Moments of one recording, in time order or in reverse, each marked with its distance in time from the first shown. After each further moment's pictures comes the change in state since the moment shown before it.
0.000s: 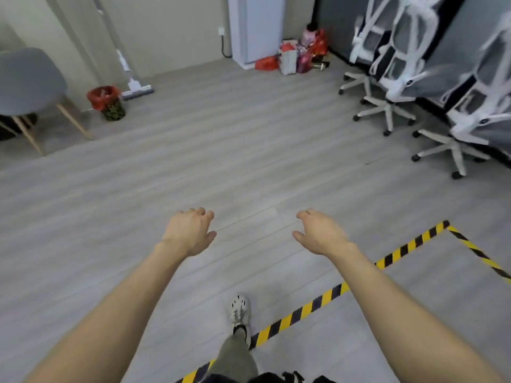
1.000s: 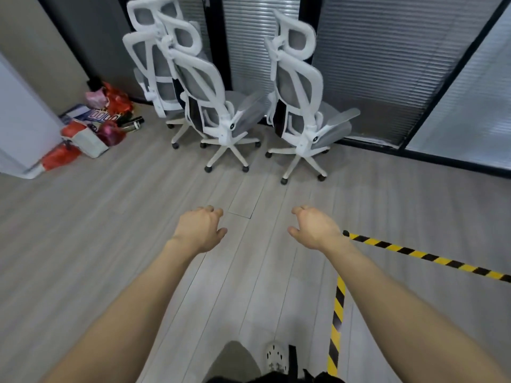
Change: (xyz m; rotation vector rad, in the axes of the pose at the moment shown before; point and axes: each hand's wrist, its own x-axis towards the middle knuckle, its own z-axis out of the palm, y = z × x) left_hand 0.766 0.467 -0.362 0.183 0.155 0.691; right_hand 0.371 0.597 -0.246 0.290 0.128 0.683
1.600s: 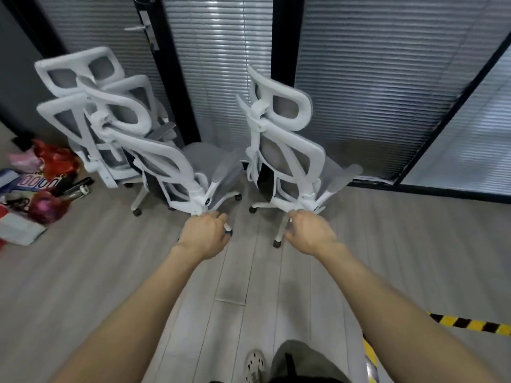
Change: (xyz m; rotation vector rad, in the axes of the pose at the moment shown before) left_hand 0.514 -0.090 -0.133 0.046 0.120 0.222; right_hand 0.447 0.049 -0.183 0.024 0.139 0.185
